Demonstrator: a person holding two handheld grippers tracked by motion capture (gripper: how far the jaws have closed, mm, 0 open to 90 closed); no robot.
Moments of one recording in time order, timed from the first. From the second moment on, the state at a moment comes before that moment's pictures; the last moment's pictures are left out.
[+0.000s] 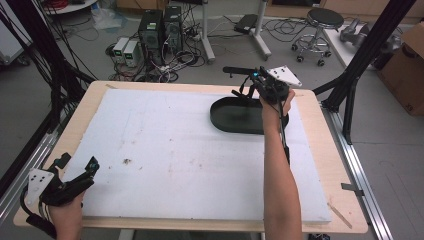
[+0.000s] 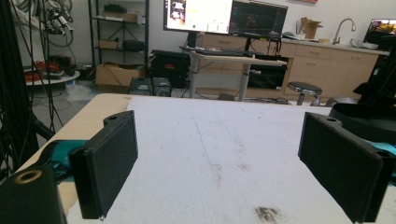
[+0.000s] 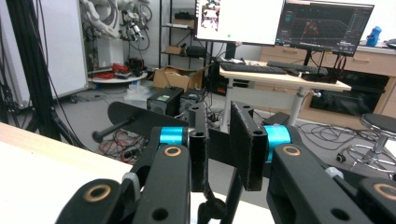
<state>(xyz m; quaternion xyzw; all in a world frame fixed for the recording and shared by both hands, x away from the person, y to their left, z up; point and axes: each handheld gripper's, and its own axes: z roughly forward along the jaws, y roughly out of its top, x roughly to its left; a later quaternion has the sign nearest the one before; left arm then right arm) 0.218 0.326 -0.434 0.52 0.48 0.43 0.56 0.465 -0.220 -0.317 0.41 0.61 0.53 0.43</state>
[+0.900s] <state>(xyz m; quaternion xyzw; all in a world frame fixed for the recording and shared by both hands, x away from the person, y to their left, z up) 0.217 0.321 -0.431 0.52 0.48 0.42 0.57 0.355 -0.248 -0.267 0.40 0.57 0.57 0.42</state>
